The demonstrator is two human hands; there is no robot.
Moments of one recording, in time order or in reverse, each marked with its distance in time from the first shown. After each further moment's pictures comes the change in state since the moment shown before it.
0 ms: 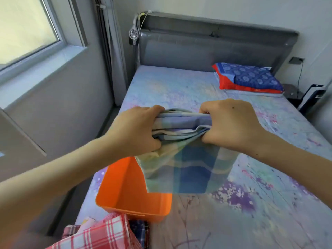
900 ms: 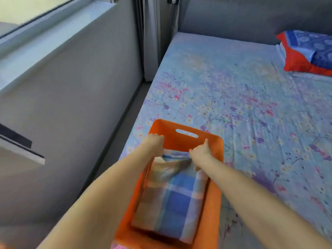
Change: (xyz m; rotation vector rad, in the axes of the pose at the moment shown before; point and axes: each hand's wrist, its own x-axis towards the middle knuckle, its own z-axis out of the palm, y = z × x) left_hand 0.077 -0.212 0.273 0.111 -0.779 -0.402; right_hand 0.167 -0.070 0.401 -0.089 -0.963 -0.131
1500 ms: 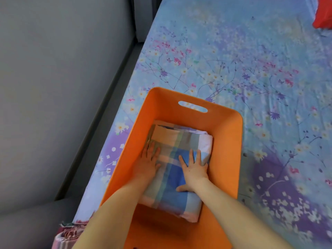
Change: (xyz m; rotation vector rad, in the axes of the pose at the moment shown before) left_hand 0.055 -0.017 0.227 0.021 -0.022 -0.018; right_hand 0.054 -0.055 0.157 0.055 -0.130 0.005
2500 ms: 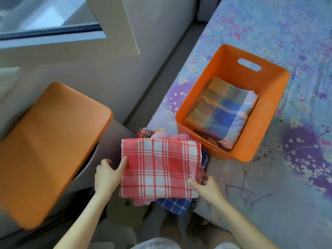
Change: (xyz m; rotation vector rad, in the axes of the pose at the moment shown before) left_hand -0.448 -0.086 0.054 -0.980 0.176 -1.058; right_hand -0.298 -0.144 0.105 1.356 -0.132 0.173
